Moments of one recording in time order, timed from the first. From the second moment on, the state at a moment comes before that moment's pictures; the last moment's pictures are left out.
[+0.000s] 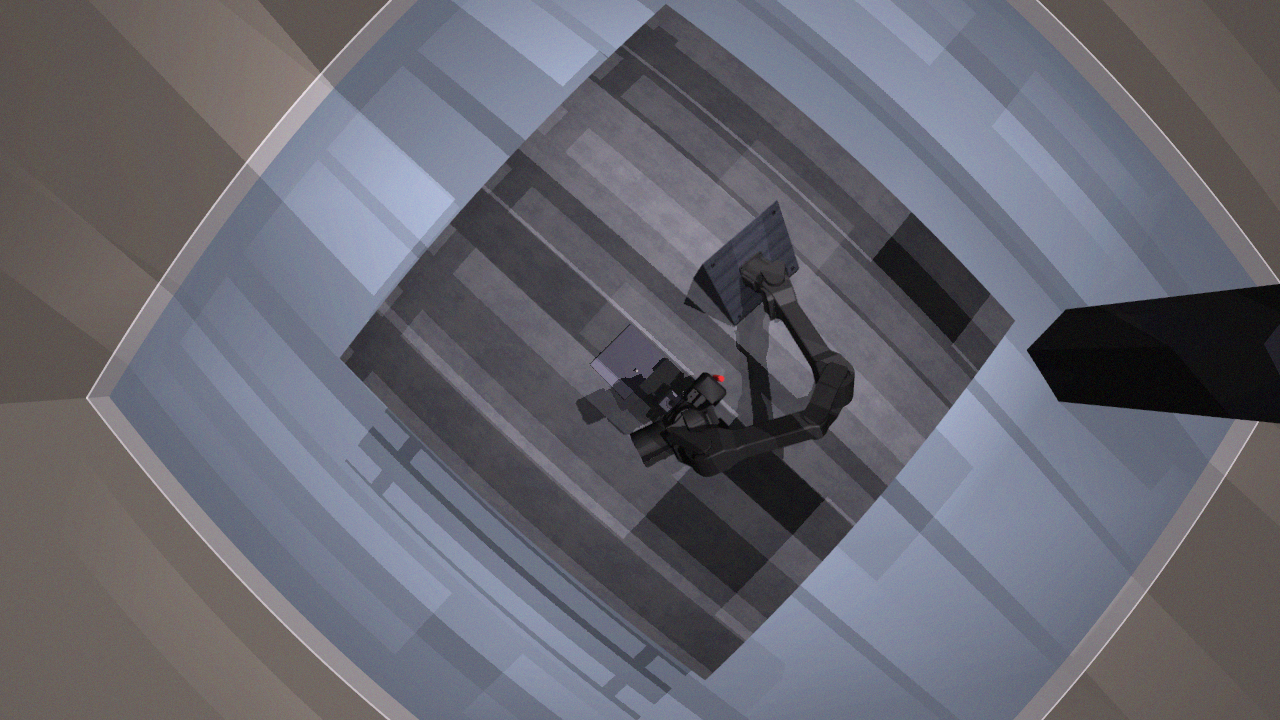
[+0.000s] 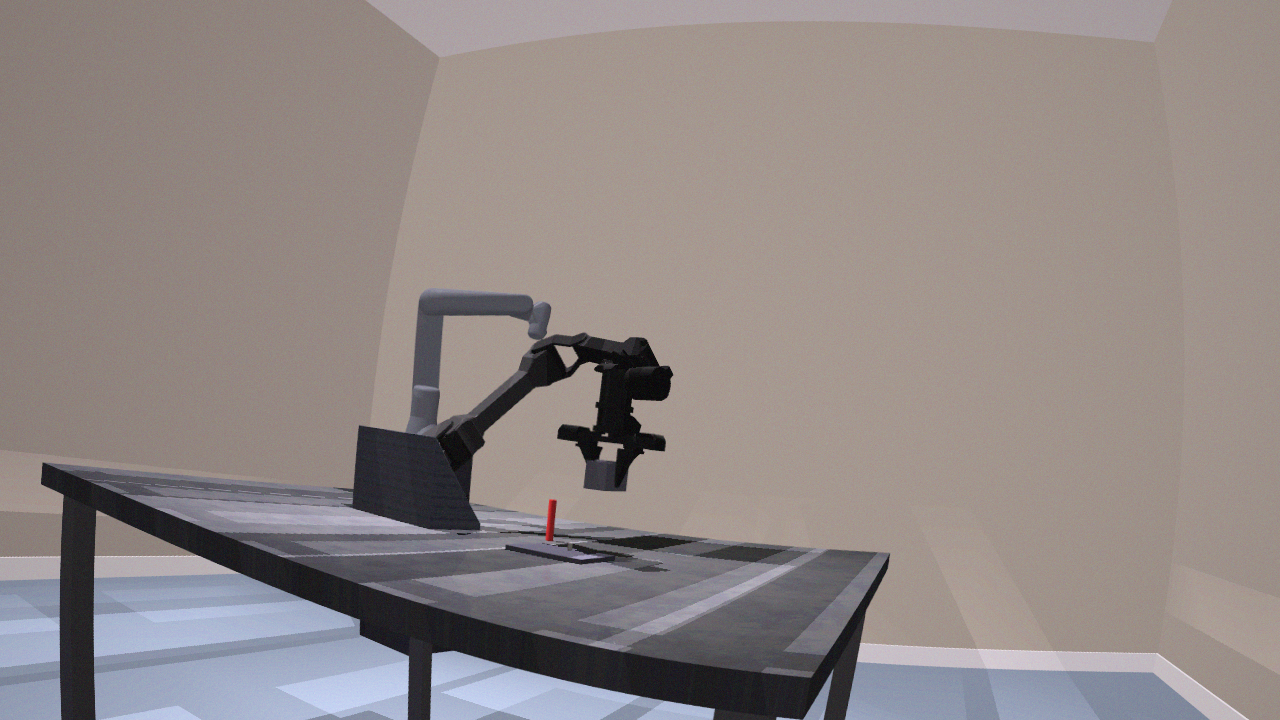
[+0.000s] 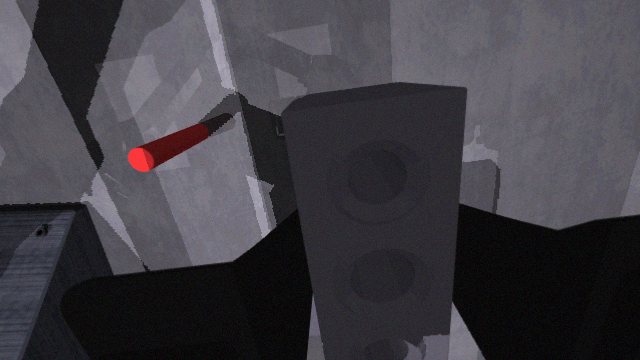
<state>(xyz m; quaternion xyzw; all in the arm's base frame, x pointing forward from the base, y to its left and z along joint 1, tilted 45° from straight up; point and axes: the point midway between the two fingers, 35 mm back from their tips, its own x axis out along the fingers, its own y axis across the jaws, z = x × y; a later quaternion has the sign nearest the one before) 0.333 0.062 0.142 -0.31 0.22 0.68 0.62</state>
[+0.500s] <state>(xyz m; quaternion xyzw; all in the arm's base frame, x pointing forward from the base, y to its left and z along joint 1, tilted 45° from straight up) 0.337 0.045 0.144 -0.33 0.20 0.69 0.61</state>
